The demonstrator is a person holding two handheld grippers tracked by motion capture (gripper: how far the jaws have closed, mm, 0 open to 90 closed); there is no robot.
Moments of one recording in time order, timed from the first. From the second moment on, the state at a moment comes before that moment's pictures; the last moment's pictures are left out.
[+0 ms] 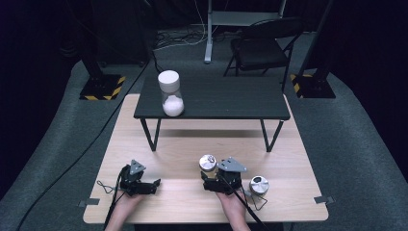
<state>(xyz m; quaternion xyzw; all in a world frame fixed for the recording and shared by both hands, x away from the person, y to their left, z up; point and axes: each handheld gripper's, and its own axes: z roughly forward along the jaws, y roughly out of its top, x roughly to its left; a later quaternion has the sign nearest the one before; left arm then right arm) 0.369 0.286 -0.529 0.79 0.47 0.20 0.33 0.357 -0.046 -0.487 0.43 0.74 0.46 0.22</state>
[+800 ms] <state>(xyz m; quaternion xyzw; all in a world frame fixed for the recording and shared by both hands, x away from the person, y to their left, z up) 0.369 0.286 -0.529 0.79 0.47 0.20 0.33 0.369 -0.034 -0.505 0.44 0.74 0.47 0.21</state>
